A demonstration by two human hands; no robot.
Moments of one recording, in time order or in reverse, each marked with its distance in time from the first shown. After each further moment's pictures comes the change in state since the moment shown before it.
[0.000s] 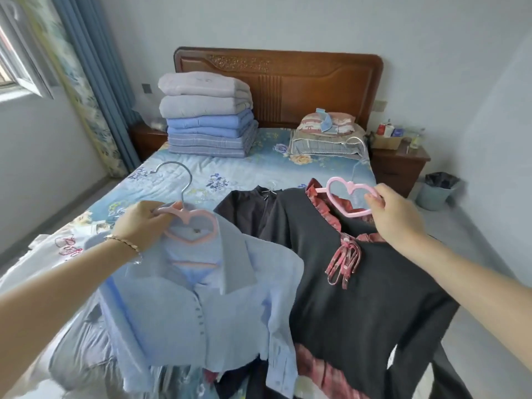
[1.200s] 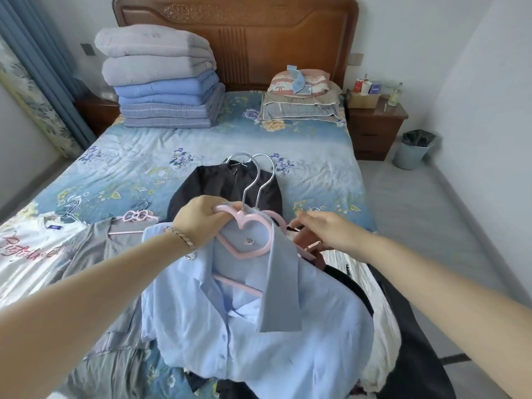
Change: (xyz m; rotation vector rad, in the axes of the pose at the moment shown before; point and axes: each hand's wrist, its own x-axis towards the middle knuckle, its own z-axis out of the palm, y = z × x) left_hand -0.001 0.152 0.133 -0.169 -0.323 0.211; right_hand 0.004 0.035 0.034 0.710 -0.849 0.219
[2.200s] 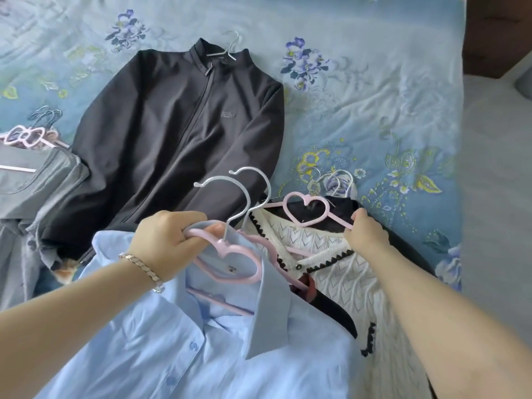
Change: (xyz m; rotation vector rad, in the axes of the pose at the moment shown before) left_hand 0.233 -0.178 0.299 0.264 -0.013 -0.219; right_hand 0.422 0.399 -0.180 -0.805 0.208 0.486
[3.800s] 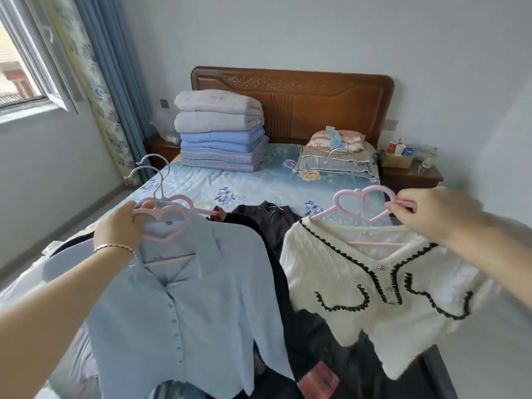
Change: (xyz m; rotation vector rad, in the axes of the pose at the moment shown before) left_hand -0.309 -0.118 -0.456 0.028 0.708 -0.158; right_hand -0.632 -0.133 -0.271 -0.188 0.886 -0.492
